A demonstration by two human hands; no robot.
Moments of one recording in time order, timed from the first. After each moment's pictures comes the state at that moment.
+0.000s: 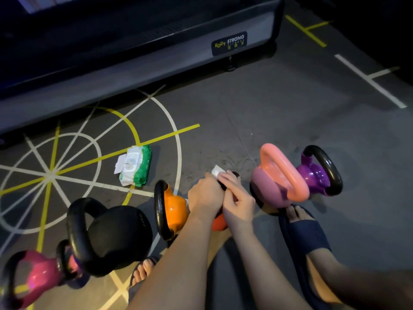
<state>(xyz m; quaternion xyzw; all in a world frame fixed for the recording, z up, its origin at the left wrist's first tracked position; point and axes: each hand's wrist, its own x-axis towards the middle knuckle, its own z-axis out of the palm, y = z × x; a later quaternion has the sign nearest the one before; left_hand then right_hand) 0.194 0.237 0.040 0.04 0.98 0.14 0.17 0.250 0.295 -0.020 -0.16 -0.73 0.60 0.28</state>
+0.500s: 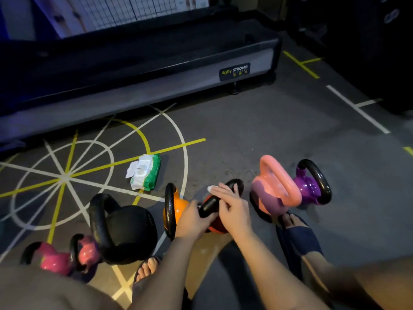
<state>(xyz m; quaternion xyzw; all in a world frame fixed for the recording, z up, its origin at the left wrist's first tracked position) 0.246 0.155 0.023 0.00 0.93 0.30 0.22 0.268 0.290 -0.006 -0.07 -0.84 0.52 0.15</state>
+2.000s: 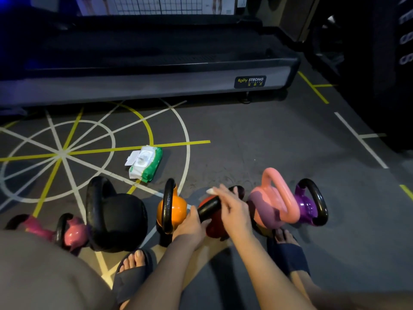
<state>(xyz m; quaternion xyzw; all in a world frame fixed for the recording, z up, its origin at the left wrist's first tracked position) 0.262 0.157 0.016 -0.07 0.90 0.33 0.29 0.262 0.306 -0.003 -0.01 -0.90 0.43 0.12</state>
